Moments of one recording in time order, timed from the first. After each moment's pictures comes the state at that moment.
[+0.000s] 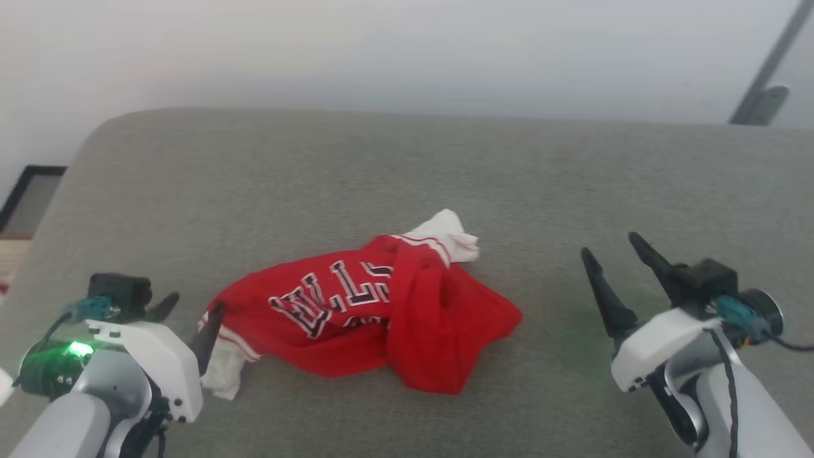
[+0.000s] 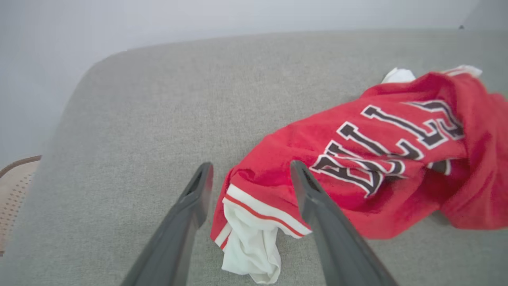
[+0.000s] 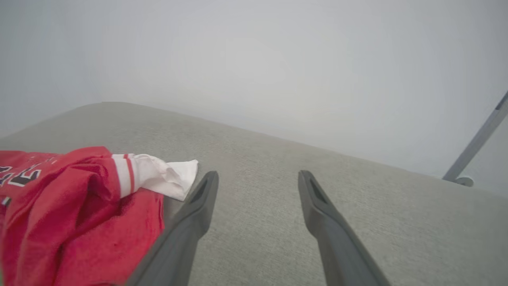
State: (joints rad) left arm -0.21 0.59 -0.31 0.15 -0.65 0.06 0.29; right arm -0.25 -0.23 0.17 0.29 0.24 0.13 -0.13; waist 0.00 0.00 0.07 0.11
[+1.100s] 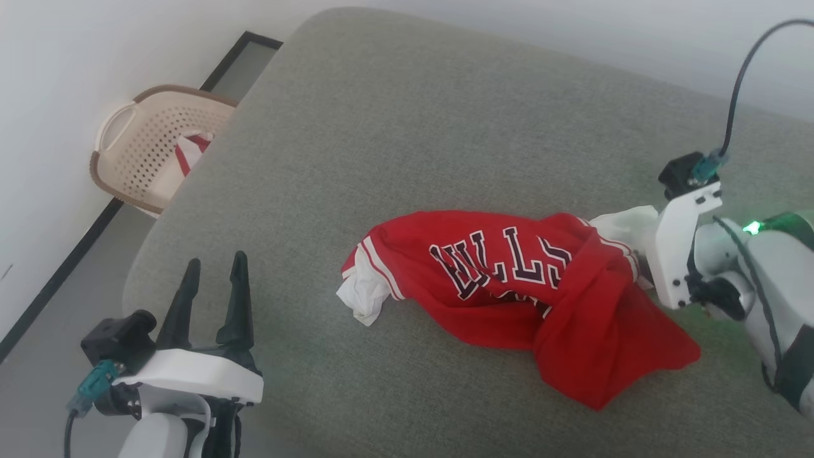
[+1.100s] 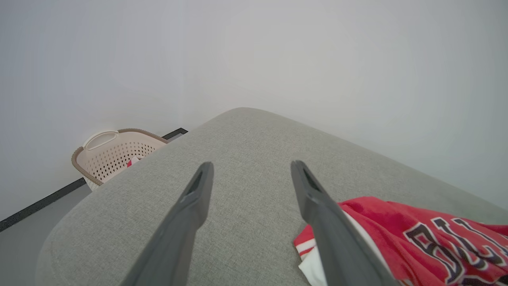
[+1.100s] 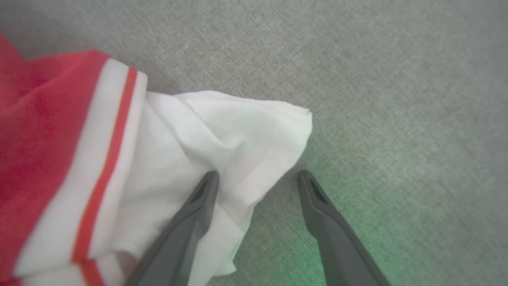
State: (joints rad) left arm -0.15 0.20 -0.10 0.21 -0.56 0.01 -0.26; right arm -0.79 -0.47 0.72 0.78 0.73 0.13 0.49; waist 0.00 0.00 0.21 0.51
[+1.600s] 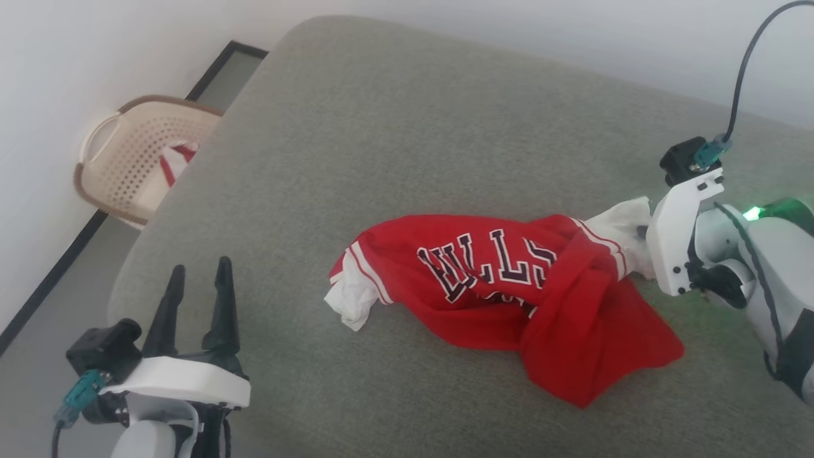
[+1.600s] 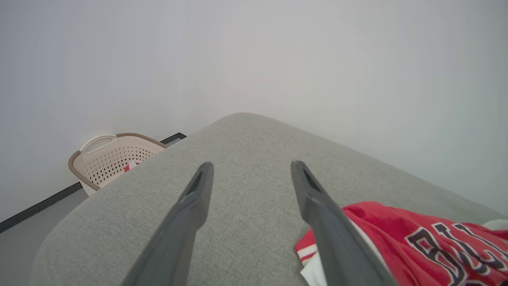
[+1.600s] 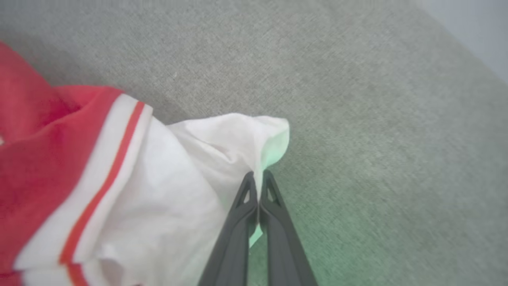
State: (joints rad) left arm -0.14 0.13 0.03 0.25 -0.47 -0.09 -0.26; right arm -0.87 -0.47 0.81 0.84 0.80 0.13 0.44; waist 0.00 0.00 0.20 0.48
